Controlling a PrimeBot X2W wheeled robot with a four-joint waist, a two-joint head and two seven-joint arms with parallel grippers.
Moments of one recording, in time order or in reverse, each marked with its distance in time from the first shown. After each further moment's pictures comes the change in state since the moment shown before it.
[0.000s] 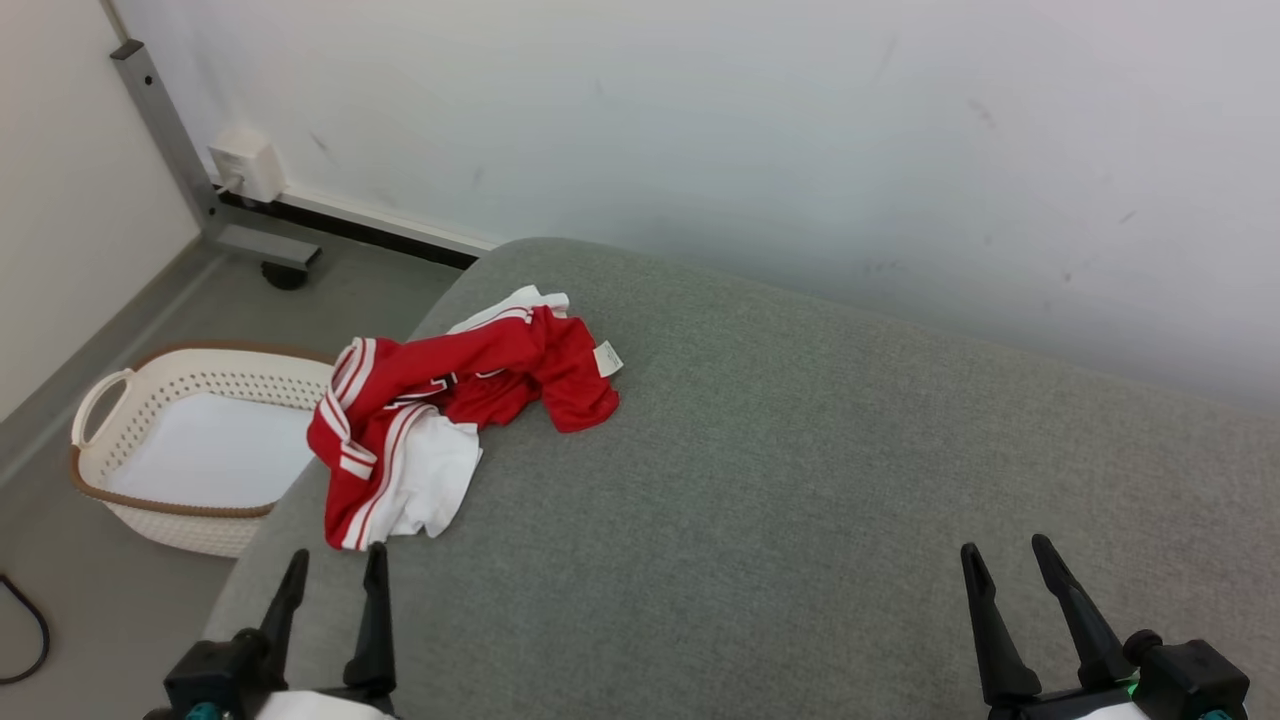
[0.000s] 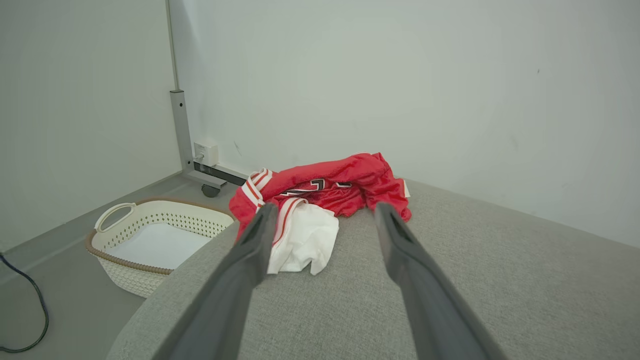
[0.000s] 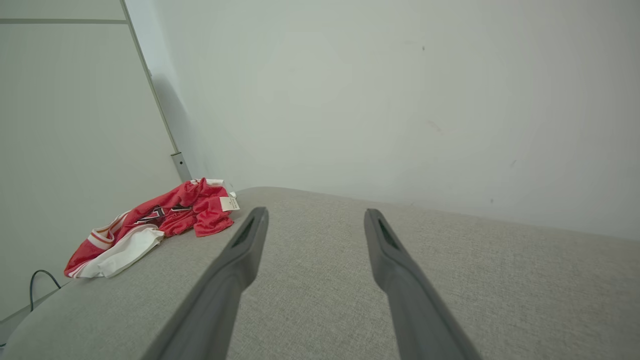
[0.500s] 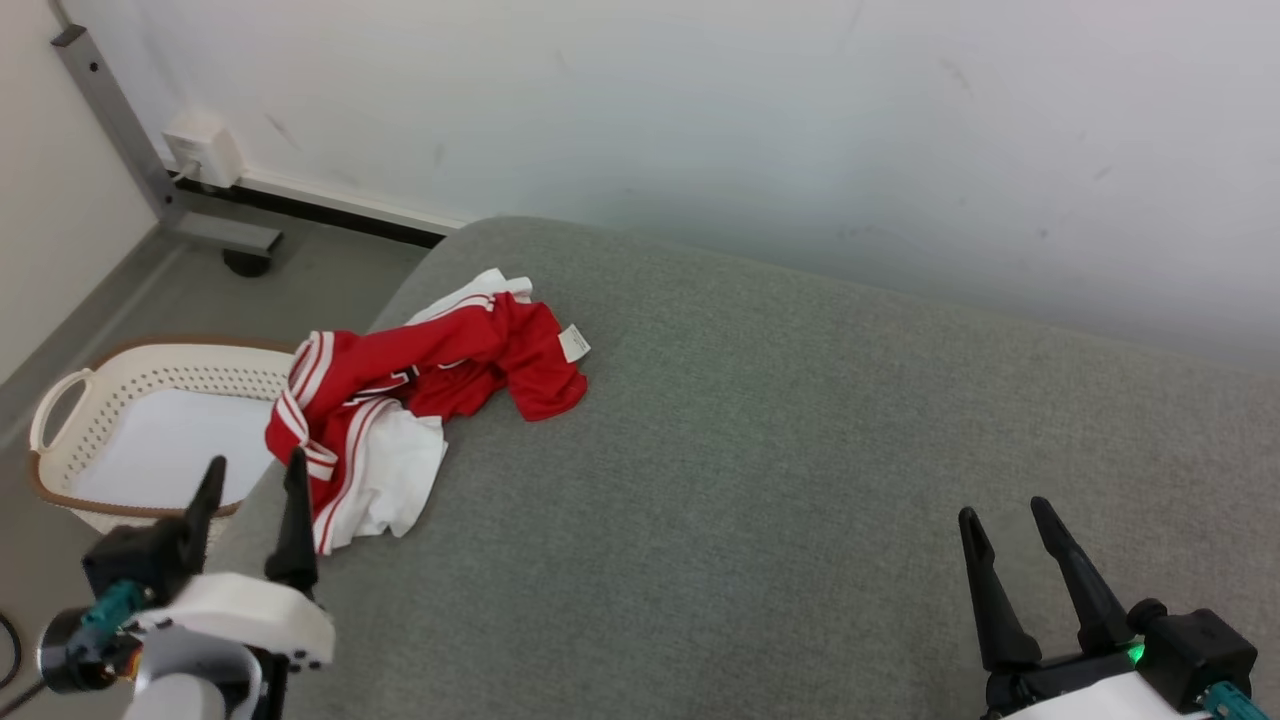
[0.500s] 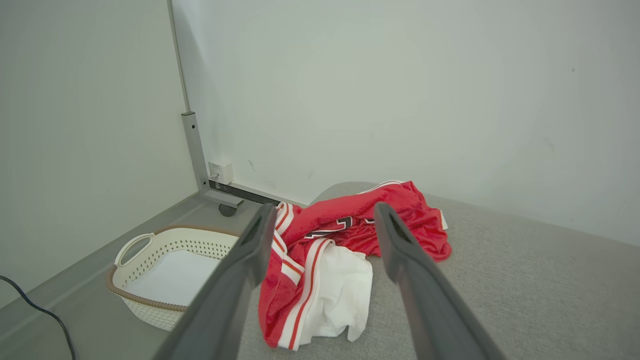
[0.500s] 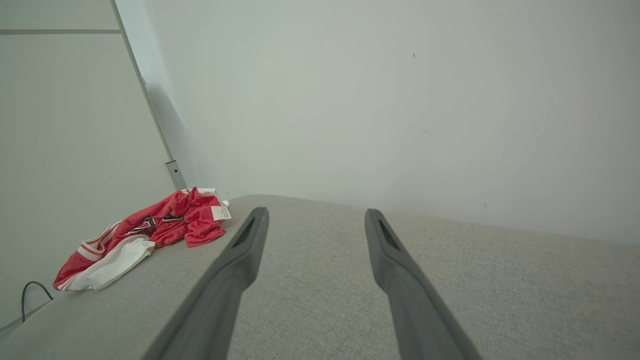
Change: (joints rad) left arm -0.182 0.080 0.065 0.114 0.004 0.000 0.046; right arm -0.030 -0.009 0.016 -0.028 0.006 0.000 0.000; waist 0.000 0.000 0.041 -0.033
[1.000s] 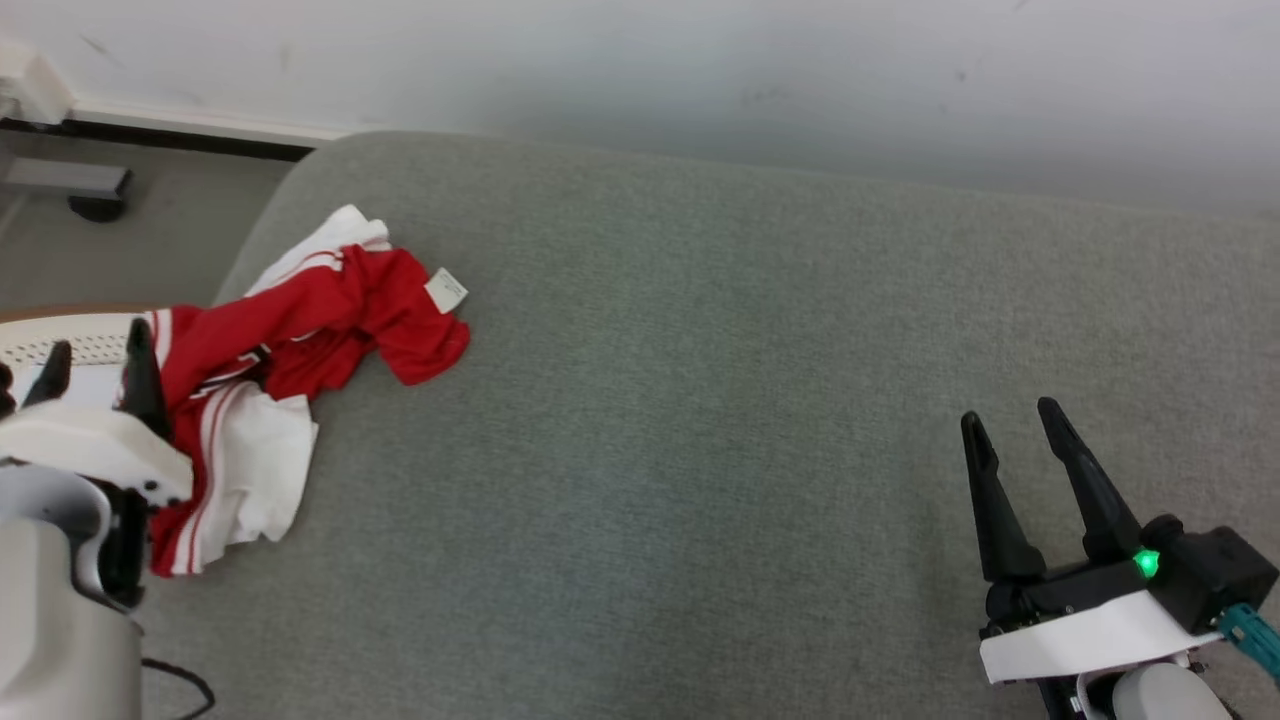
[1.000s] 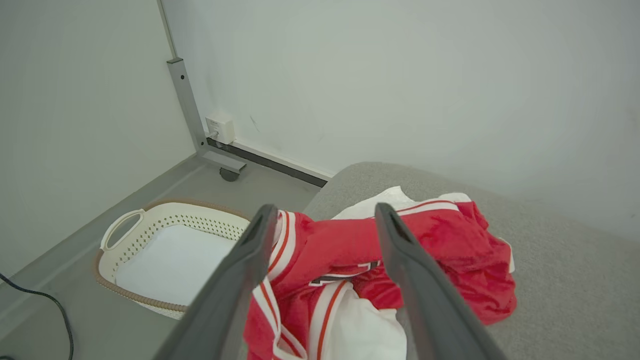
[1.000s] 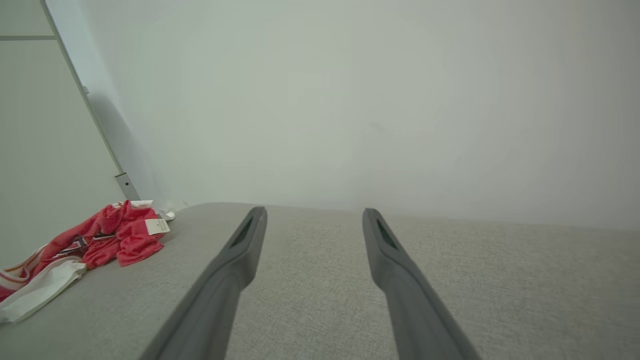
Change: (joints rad) left arm -0.344 0.164 0.091 0.297 -0.110 -0.014 0.173; right arm -0.127 -0.011 0.007 -0.033 -0.009 0.000 0.000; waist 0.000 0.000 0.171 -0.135
